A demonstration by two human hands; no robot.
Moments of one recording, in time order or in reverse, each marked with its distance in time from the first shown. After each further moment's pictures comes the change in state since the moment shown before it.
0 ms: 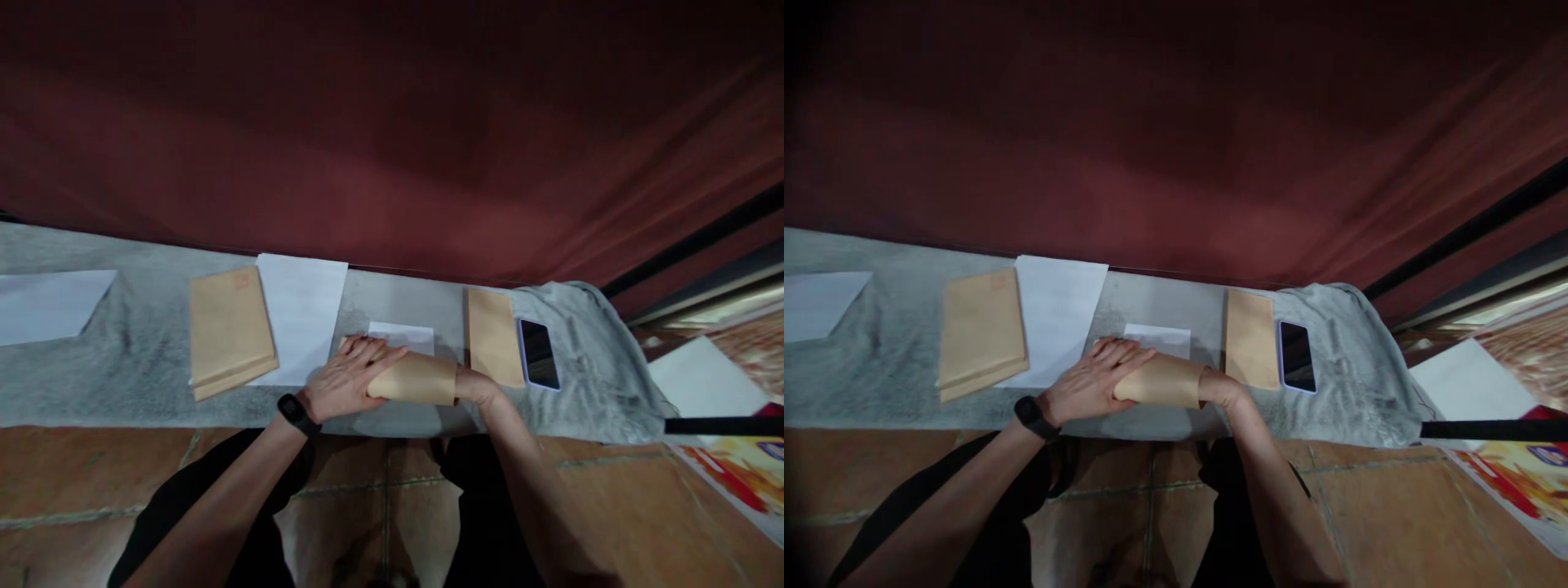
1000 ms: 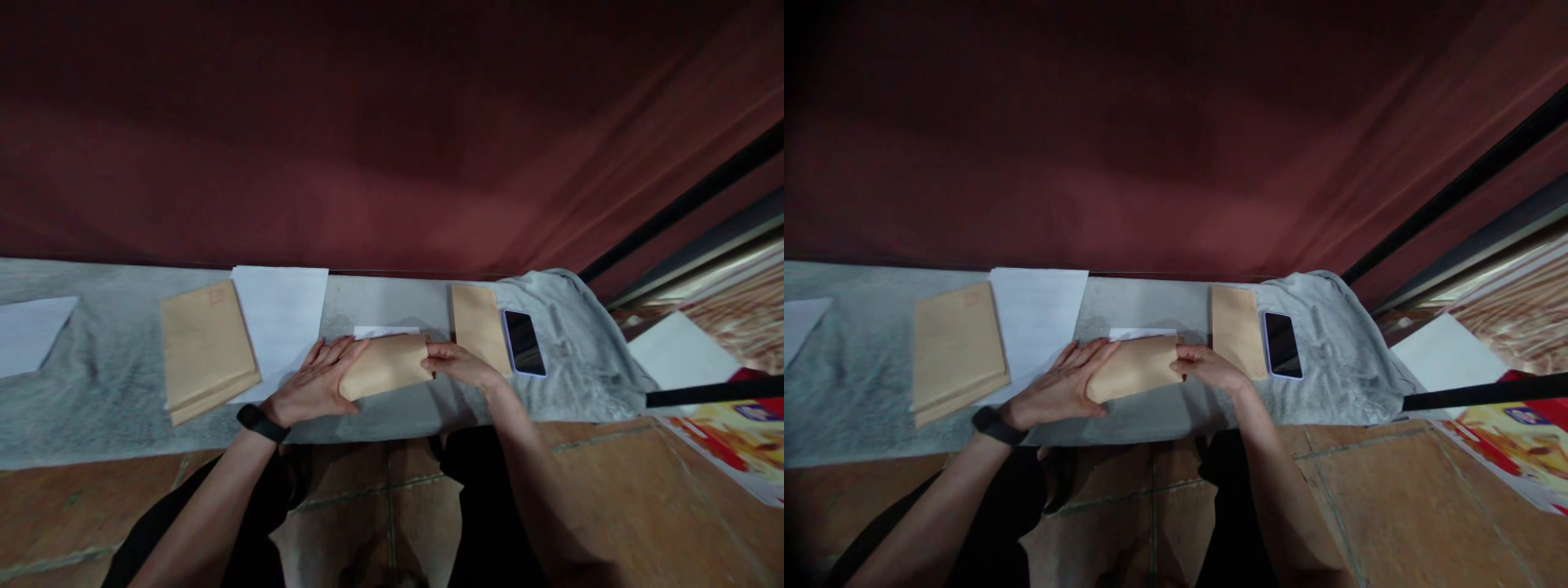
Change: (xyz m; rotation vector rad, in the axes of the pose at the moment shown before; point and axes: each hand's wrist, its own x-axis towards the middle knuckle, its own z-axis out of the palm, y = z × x) left_hand -0.011 -0.029 0.004 -0.120 -0.152 -0.199; right_hand -0.004 0.004 -0.026 0.176 0.066 -0.092
